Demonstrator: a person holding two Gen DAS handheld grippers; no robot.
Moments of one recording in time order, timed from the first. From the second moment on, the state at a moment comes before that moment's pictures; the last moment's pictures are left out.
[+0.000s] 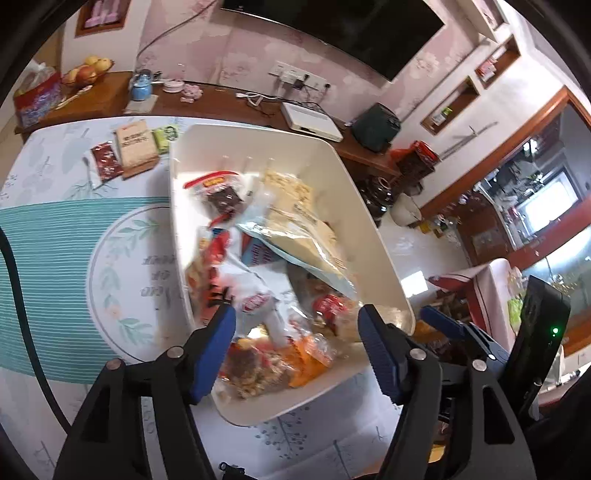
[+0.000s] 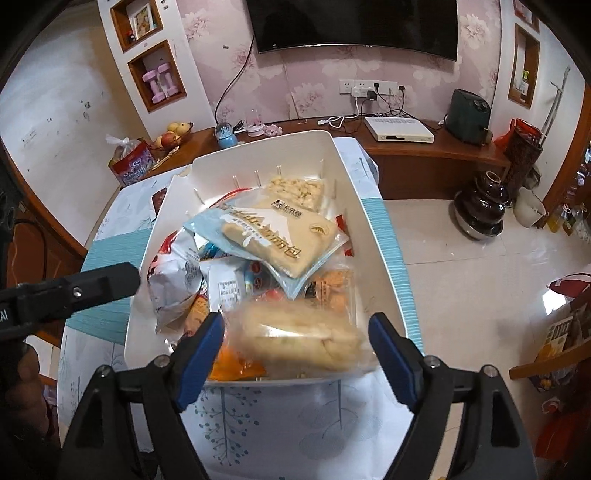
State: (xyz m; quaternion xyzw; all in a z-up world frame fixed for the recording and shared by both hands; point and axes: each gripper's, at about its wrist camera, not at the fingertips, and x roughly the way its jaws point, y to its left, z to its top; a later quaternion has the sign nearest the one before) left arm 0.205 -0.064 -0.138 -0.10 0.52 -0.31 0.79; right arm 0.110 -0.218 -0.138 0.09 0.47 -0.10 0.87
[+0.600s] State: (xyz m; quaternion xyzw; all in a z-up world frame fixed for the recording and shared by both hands) left arm 0.286 0.016 -0.123 -0.11 0.49 -0.19 0.84; right arm 0.161 -0.208 -0.108 0.05 0.46 -0.07 0.88
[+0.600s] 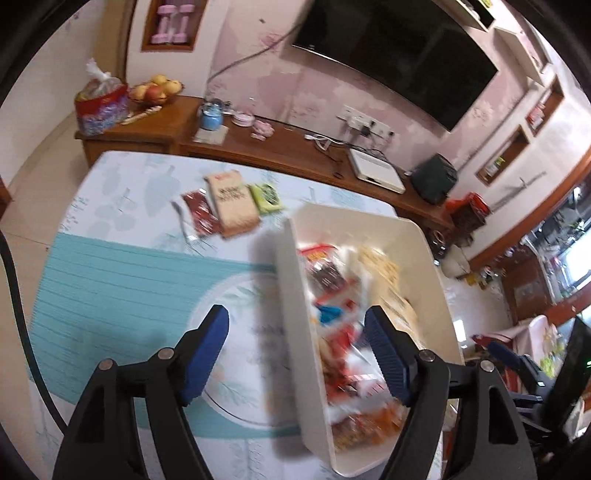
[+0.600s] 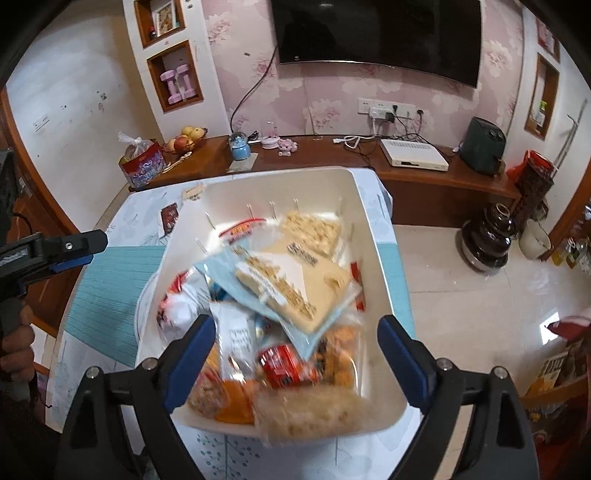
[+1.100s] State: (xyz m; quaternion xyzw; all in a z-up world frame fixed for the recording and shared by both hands) left arm 0.388 0.061 -0.151 -0.13 0.52 -0.12 0.83; right arm 0.291 -0.207 -0.076 0.15 0.50 -0.05 0.85
